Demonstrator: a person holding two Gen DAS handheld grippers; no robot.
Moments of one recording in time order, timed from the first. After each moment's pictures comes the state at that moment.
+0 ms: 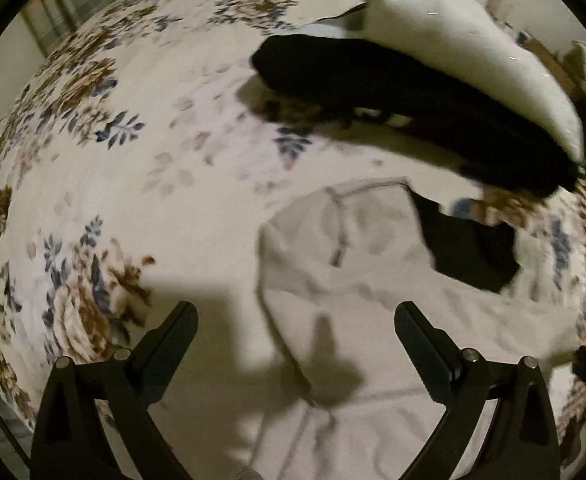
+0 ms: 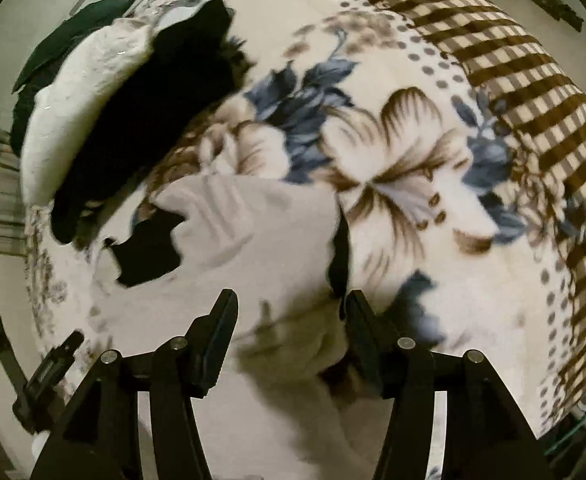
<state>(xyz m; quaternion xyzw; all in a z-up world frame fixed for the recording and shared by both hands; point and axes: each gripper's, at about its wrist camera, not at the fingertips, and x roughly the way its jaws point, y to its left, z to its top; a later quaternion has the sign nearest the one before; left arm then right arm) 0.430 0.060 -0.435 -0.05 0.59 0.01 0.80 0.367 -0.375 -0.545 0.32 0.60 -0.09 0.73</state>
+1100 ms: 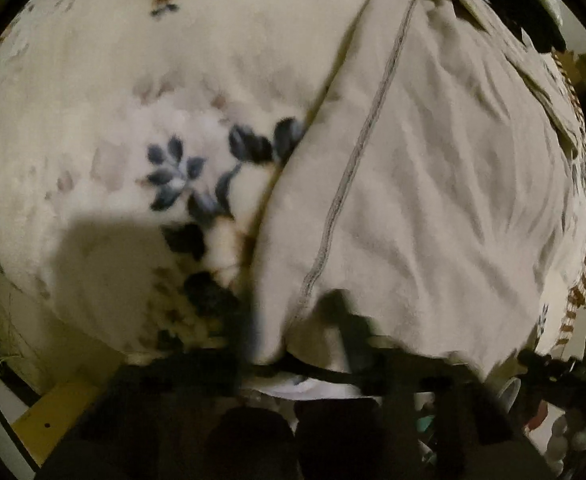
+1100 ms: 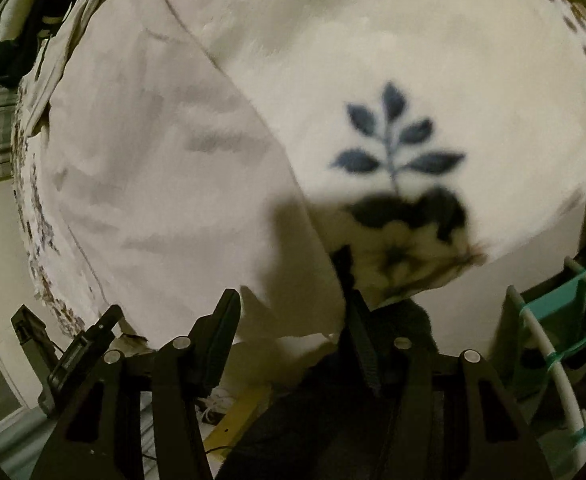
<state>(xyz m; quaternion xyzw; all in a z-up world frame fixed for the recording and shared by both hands) 0.129 0.100 -0.554 -0.16 0.68 0.01 0.72 0.079 -0.293 -0.667 0.36 0.72 -0.03 0.60</state>
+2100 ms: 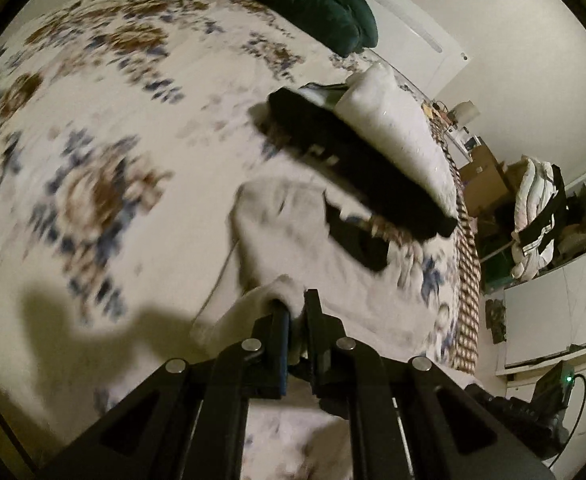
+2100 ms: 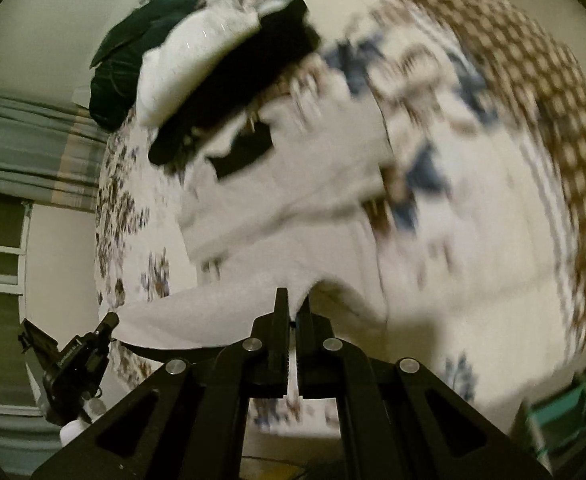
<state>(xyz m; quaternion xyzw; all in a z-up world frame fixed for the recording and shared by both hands) 0.298 0.108 -0.364 -0.27 0.49 -0.04 0.83 0.247 -0.349 -0.458 0.36 0.56 0.02 0.74</state>
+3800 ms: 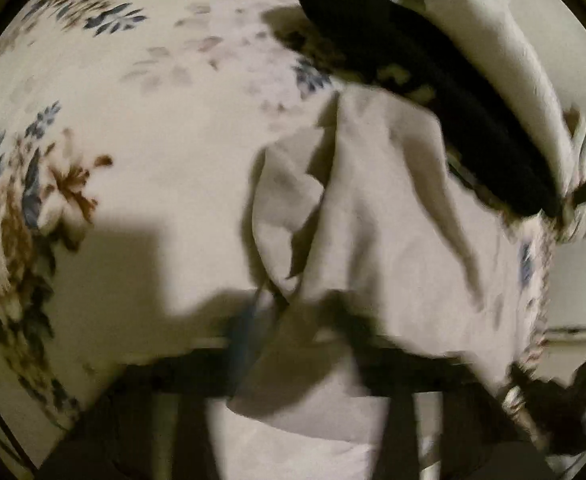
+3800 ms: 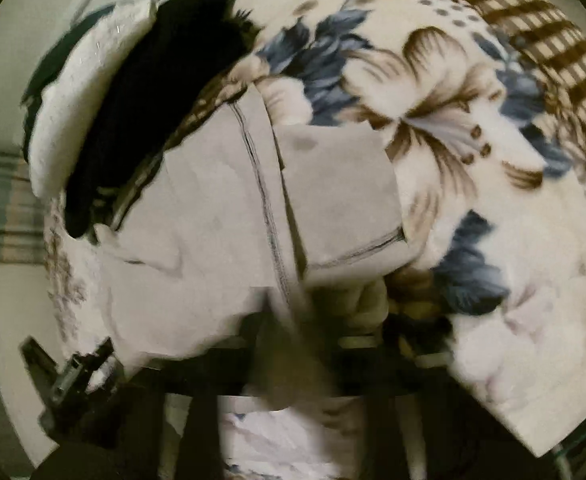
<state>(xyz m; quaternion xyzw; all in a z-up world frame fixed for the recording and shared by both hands) 0.389 0.110 -0.492 -0.19 0.62 -0.03 0.76 0.358 -0.347 -0.580 0.37 0.59 -0.08 0.72</state>
